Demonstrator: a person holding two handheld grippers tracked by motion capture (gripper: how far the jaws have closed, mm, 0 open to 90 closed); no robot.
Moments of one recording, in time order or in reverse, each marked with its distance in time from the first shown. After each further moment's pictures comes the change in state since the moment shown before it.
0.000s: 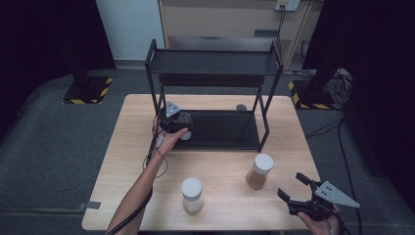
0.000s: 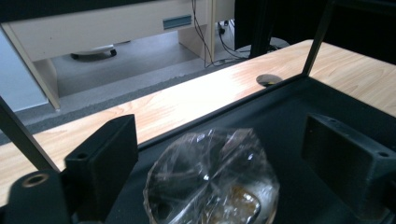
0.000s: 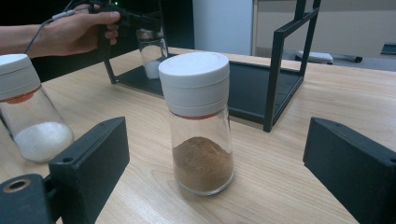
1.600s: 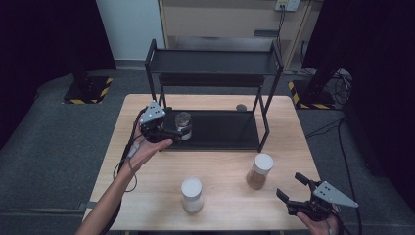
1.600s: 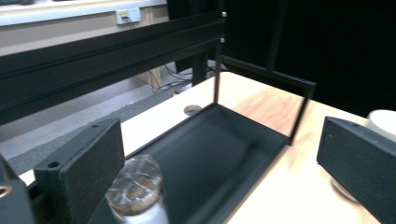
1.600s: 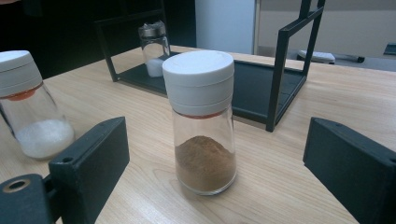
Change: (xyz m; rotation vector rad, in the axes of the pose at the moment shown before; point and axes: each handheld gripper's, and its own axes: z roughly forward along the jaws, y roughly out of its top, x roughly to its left) left arm 0.006 0.040 -0.117 -0.089 -0.249 0.075; right arm 0.001 0.001 0.002 0.007 0.006 -0.010
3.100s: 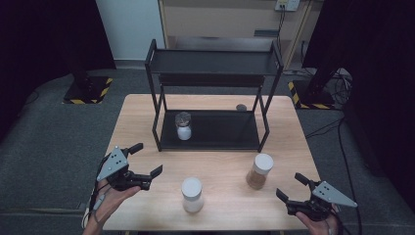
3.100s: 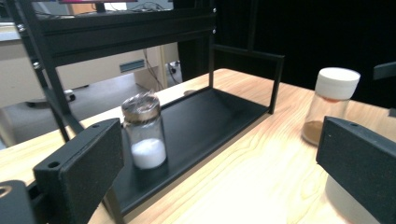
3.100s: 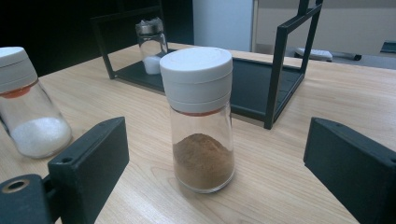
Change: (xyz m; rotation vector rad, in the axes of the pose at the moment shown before) left arm -0.040 -0.098 -0.107 -0.095 0.053 0.005; right arm 0.002 0.001 0.001 0.011 -0.010 -0.004
